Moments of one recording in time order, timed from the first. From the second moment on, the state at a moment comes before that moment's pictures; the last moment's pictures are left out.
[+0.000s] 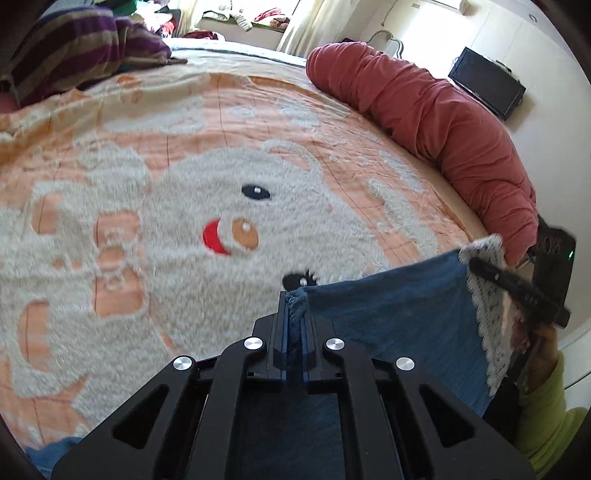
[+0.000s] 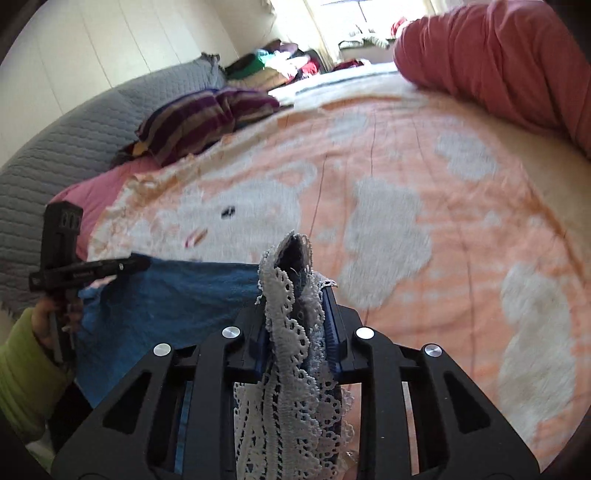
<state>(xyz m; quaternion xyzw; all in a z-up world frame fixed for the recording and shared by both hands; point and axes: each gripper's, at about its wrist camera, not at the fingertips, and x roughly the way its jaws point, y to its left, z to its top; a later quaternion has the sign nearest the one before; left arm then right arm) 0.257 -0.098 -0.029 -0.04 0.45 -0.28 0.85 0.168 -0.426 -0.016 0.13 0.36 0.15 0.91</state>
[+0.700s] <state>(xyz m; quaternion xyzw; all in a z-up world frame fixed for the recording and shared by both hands) 0.281 -0.081 -0.063 -0.07 0.45 -0.23 0.86 0.211 -0.429 -0.055 0.02 0.42 0.04 0.90</state>
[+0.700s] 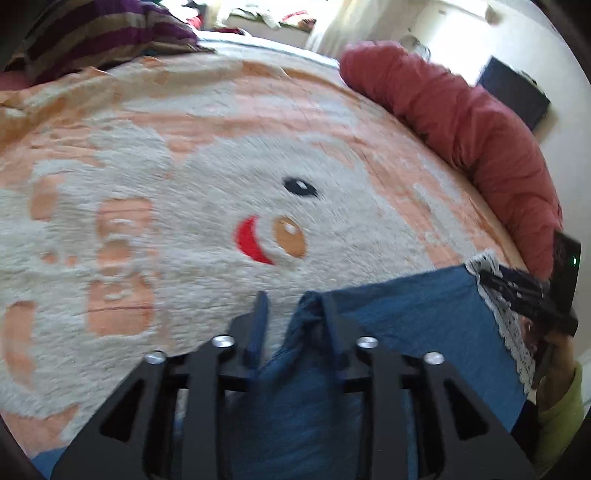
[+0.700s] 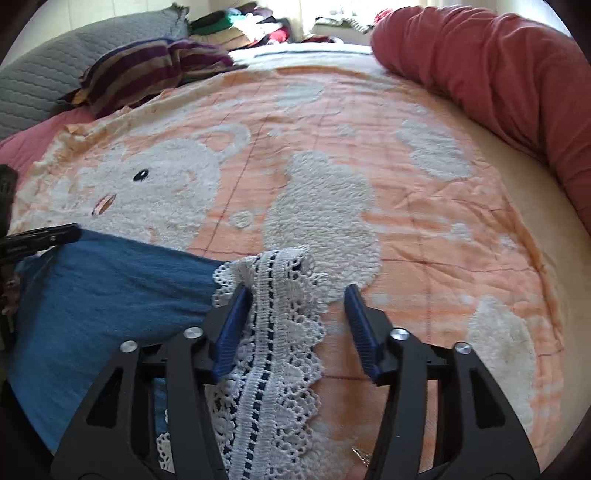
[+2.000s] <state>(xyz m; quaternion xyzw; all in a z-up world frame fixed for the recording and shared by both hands) 0.139 -0.018 -0.022 -0.01 0.39 -0.14 0.91 0.108 -0.391 -0.007 0.06 0.36 0.06 0.93</state>
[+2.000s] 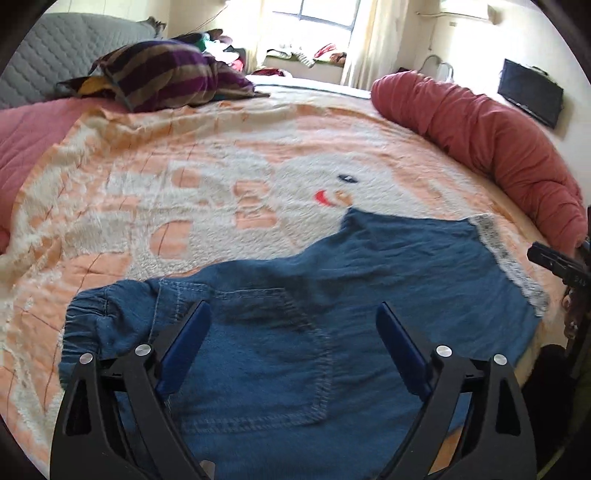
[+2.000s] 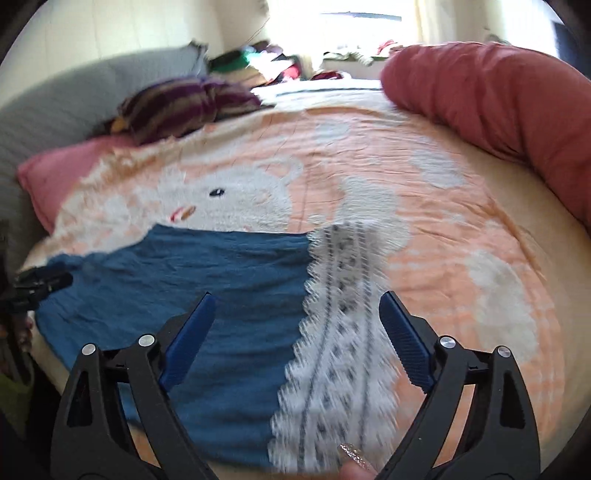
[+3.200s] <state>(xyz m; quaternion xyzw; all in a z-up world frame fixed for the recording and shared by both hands) 0.071 -0.029 -0.042 0.03 0.44 -0.14 0.89 0.041 -0.360 -0.031 0.12 0.42 0.07 0.90</state>
